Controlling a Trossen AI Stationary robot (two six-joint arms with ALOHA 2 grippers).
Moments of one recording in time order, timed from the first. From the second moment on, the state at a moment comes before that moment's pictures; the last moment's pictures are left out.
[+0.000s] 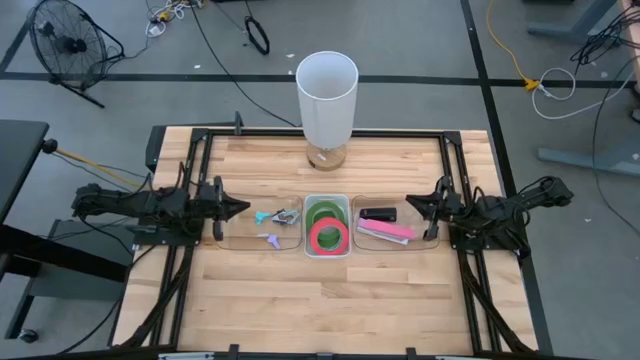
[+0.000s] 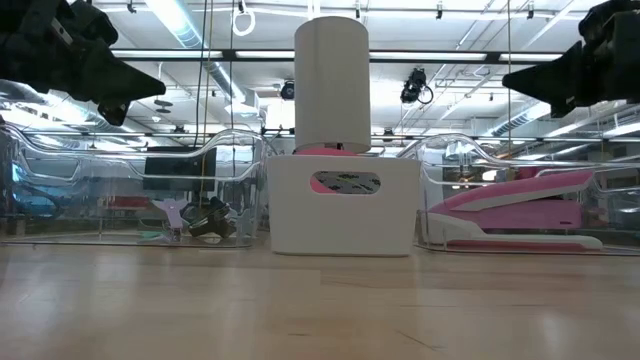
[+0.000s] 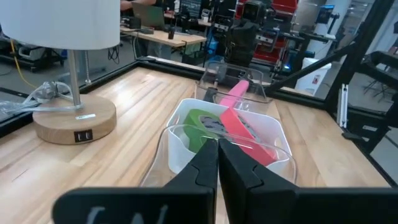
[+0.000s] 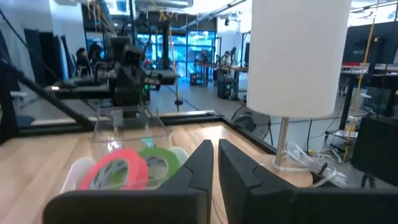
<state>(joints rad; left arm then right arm) -0.15 0.10 0.14 -0.12 -0.33 -0.22 0.36 0.08 0.02 0.18 0.66 -0.11</state>
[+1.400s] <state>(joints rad) 0.04 0.00 0.01 0.11 -0.28 -0.25 0.13 0.00 0.02 0.22 0.66 -0.11</state>
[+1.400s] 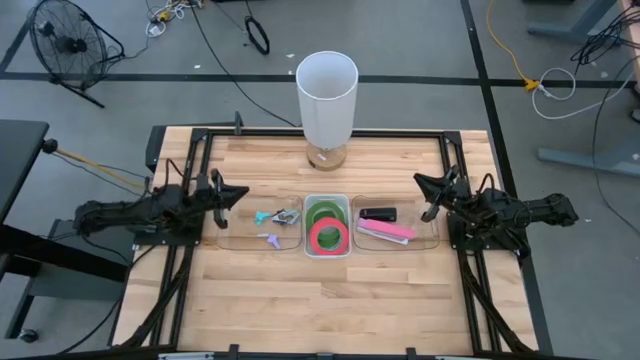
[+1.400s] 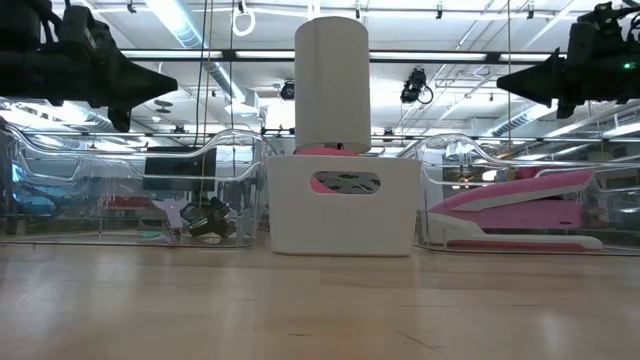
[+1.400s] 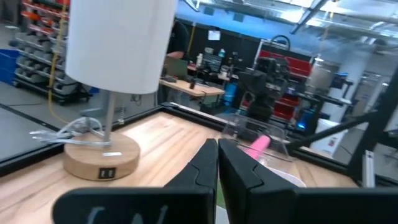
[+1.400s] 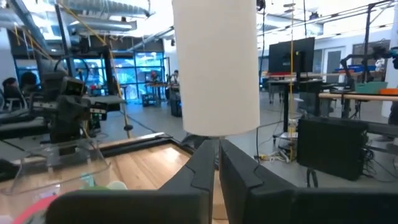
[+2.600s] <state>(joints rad) 0.14 0.00 0.01 0.12 -0.28 -0.25 0.13 0.01 0.02 0.03 0.09 0.07</state>
